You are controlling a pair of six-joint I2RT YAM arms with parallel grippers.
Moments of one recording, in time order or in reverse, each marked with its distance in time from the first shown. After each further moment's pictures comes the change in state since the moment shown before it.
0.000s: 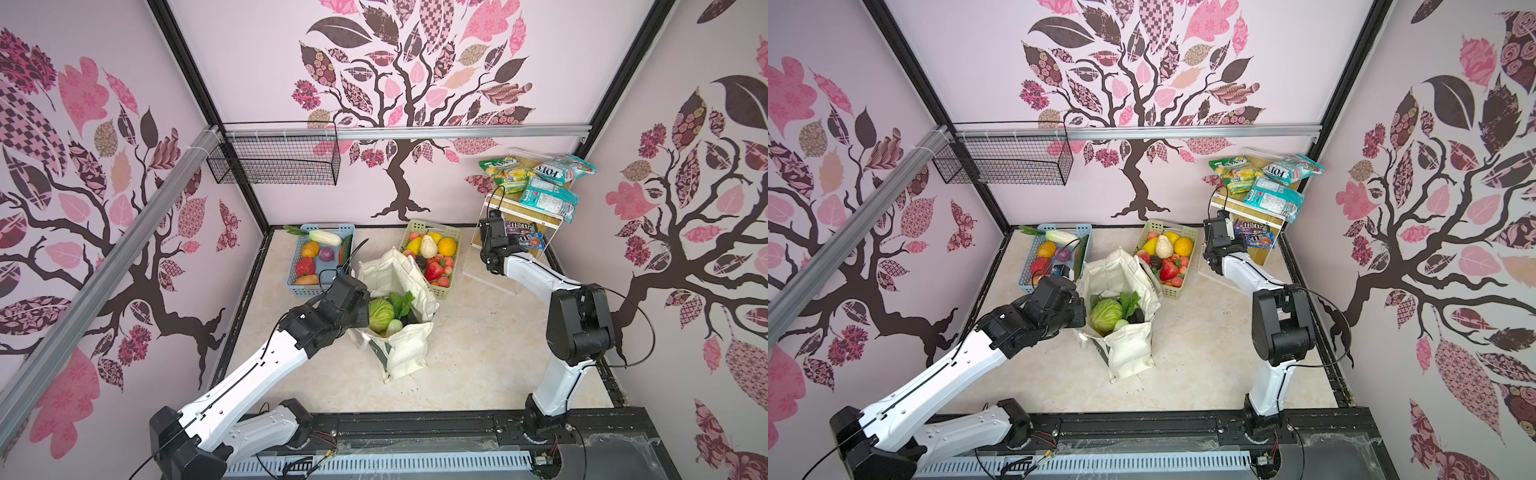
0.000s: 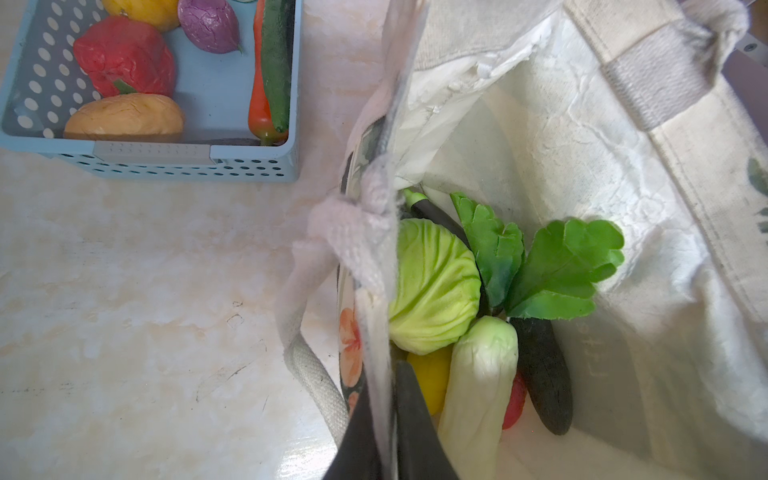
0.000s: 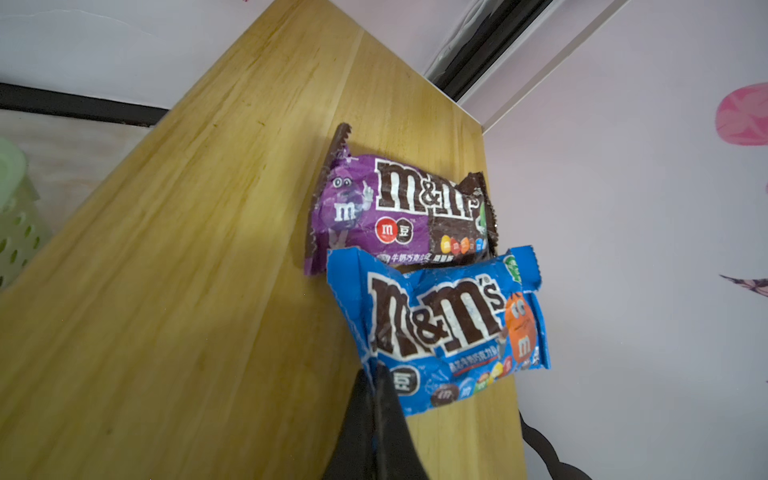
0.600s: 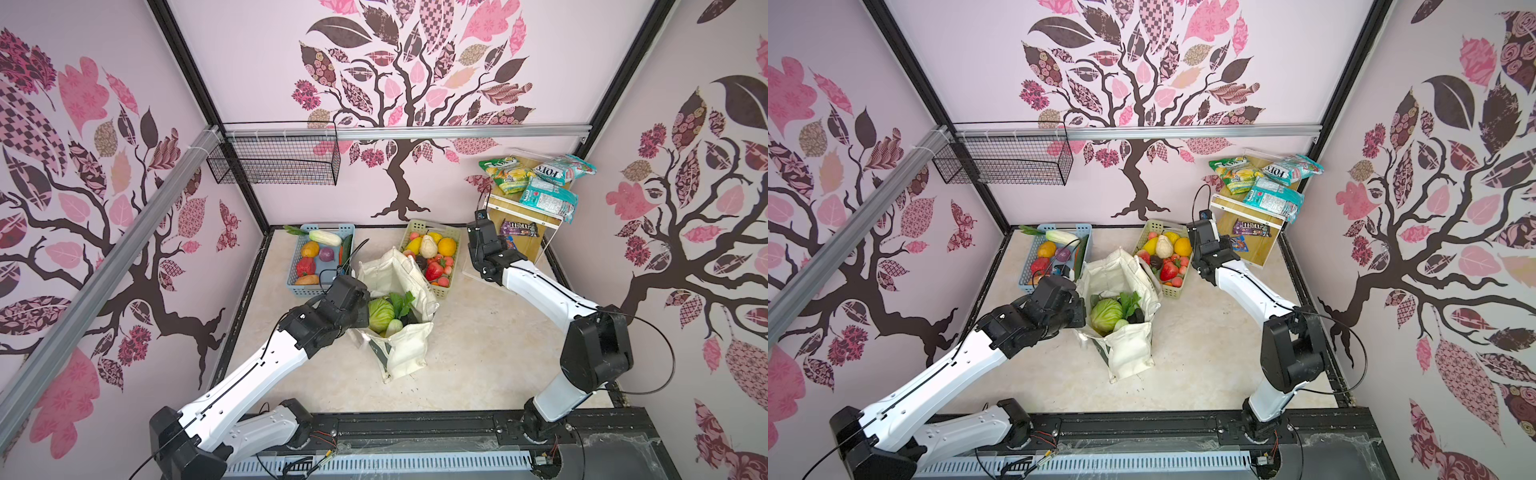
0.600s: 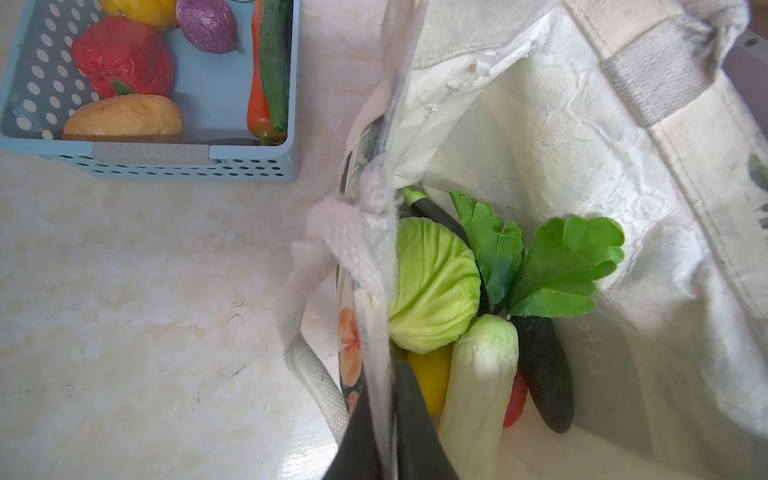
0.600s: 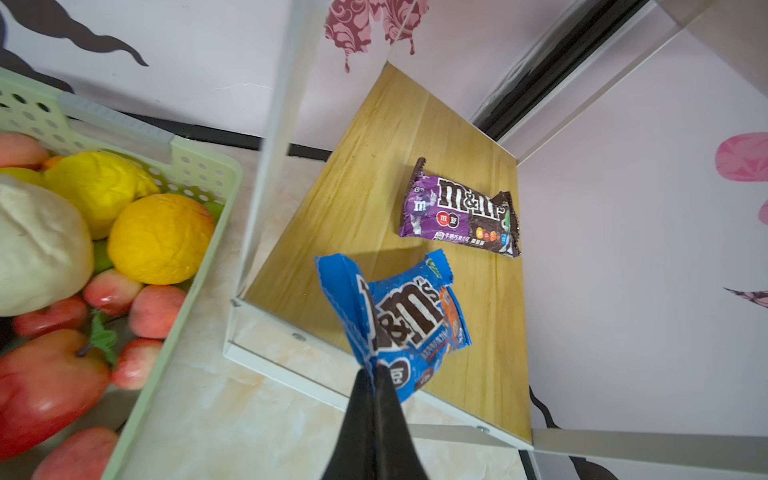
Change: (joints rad) left arm 0.000 0.000 0.000 -0.002 0.002 0.007; right arm 0.165 -0.182 -0.037 -0.125 -0.048 0.070
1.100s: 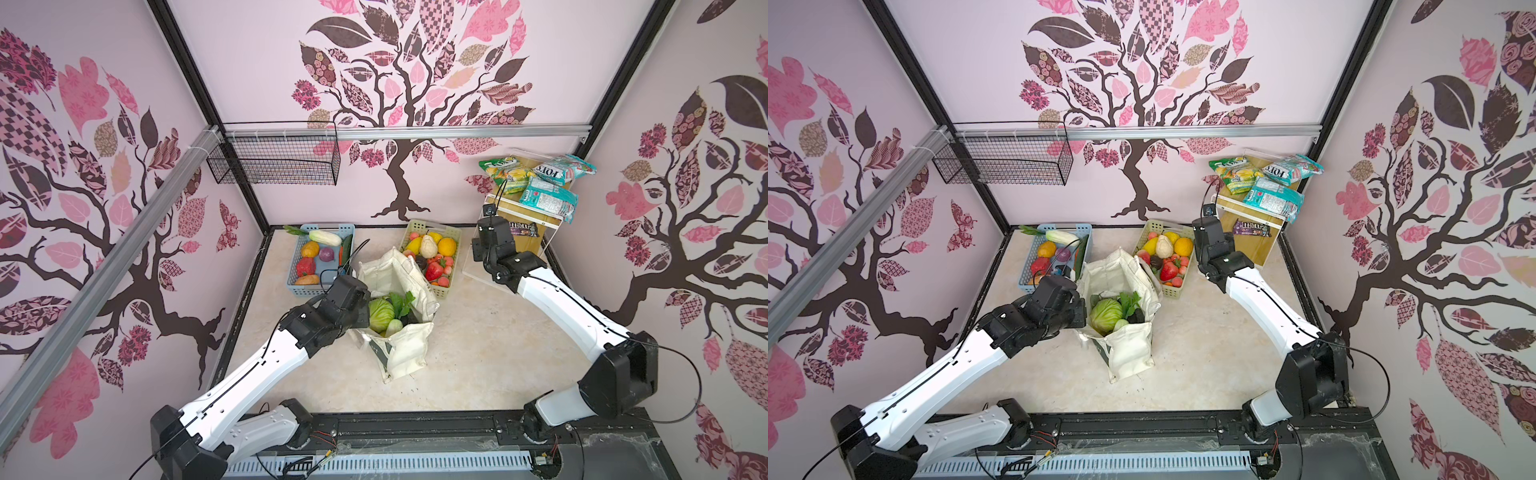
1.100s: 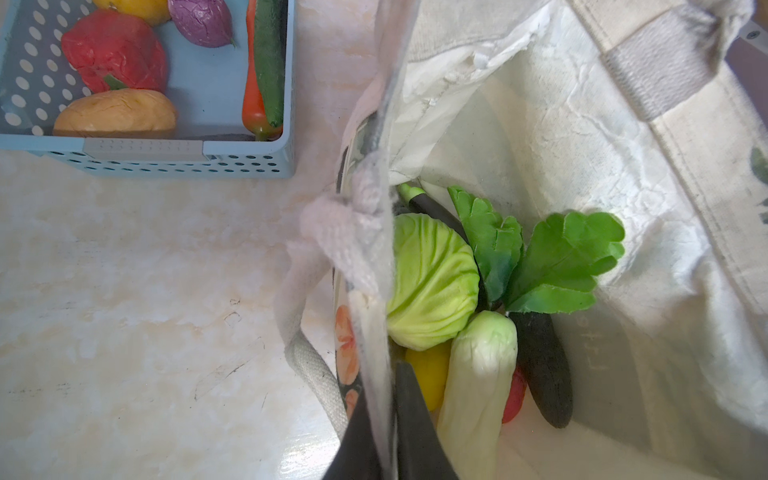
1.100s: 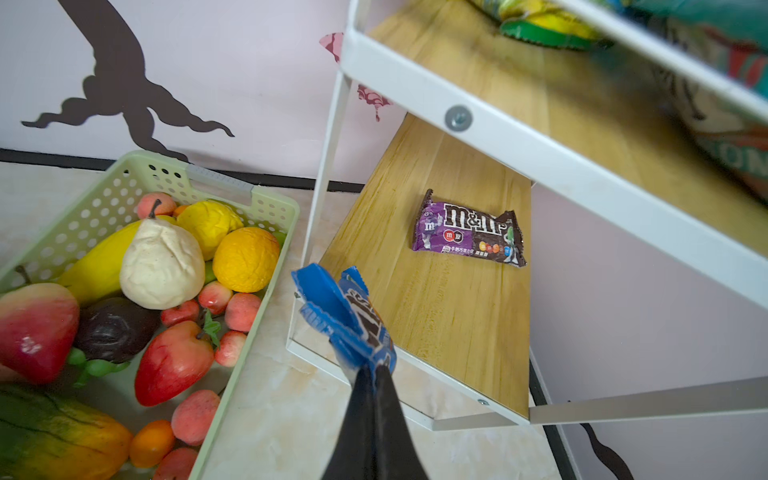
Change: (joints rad) left arm 0.000 0.011 0.001 -0.003 0.016 0.000; right arm 0.019 -0.163 -0.005 -0.052 -0.129 0.063
